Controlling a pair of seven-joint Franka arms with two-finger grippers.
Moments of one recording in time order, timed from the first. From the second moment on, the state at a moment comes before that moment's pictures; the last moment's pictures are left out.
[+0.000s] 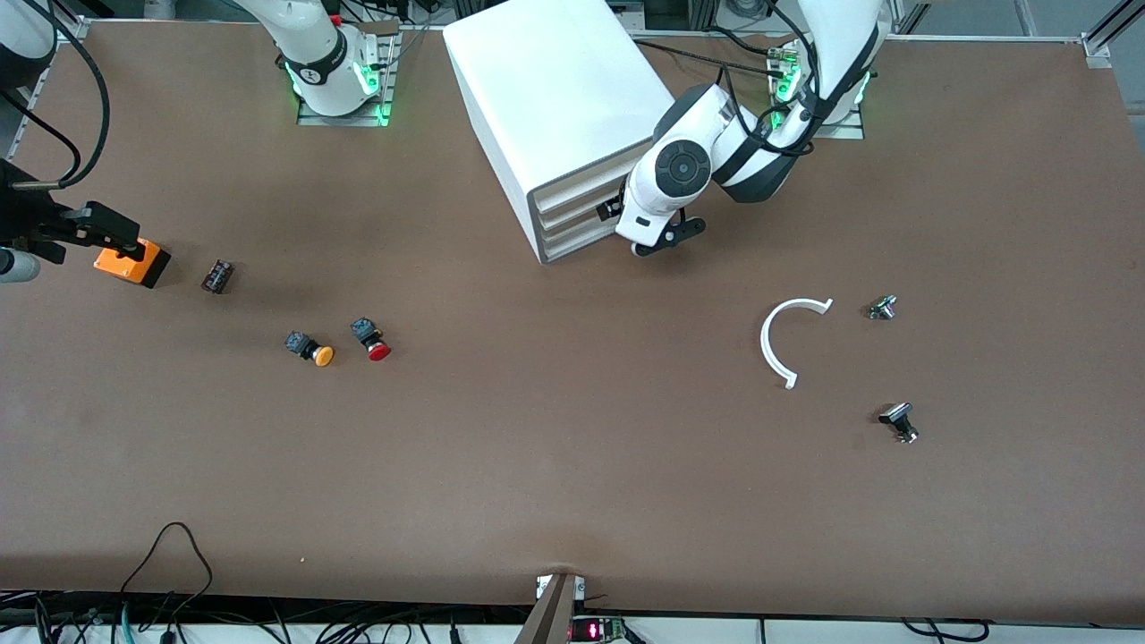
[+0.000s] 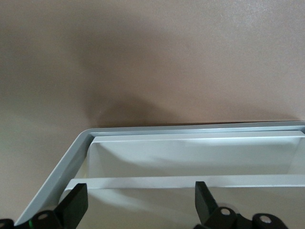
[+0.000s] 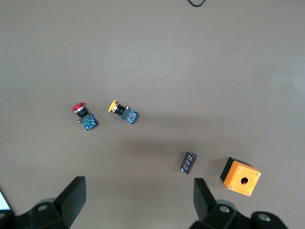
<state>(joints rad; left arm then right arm) -0.27 0.37 -0.51 -2.08 -0.24 2.18 -1.05 0.09 0.09 -0.14 -1.57 -0.02 1.66 -0.10</state>
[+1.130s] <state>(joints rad) -0.10 0.23 -0.10 -1.82 -0.24 1.94 -0.34 0.09 0.10 -0.14 -1.57 -0.02 1.67 -0.11</state>
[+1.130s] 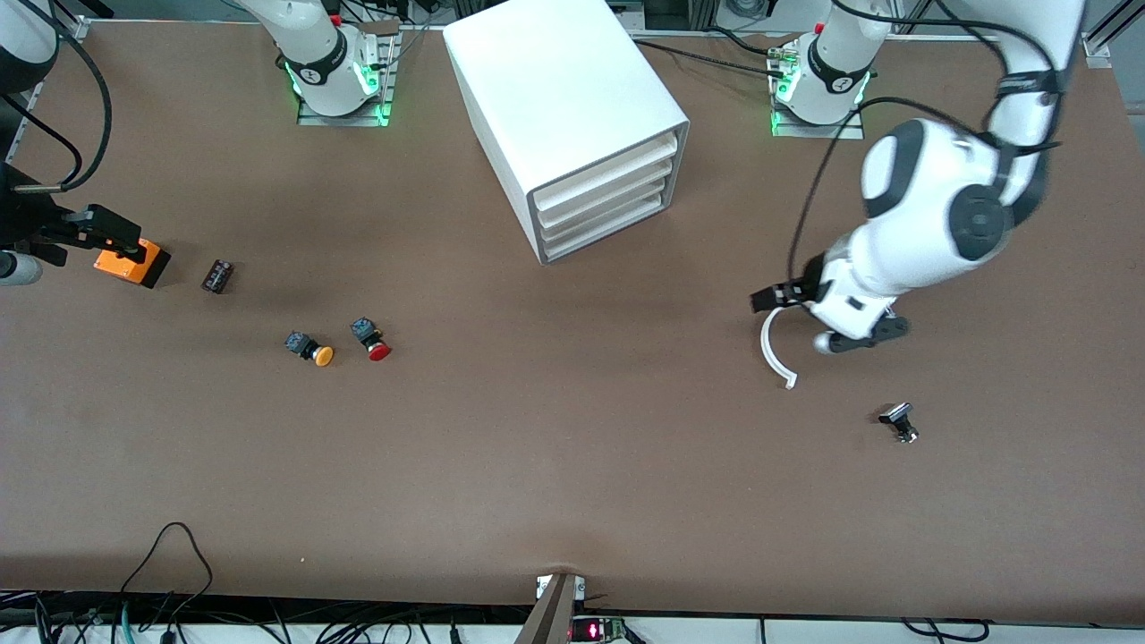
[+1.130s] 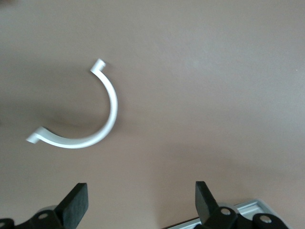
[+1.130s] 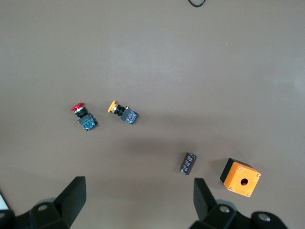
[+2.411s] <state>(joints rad) -0.03 0.13 0.00 -1.60 -0.03 1.64 -0.11 0.09 0.10 -0.14 -1.57 -0.02 1.67 -0.05</state>
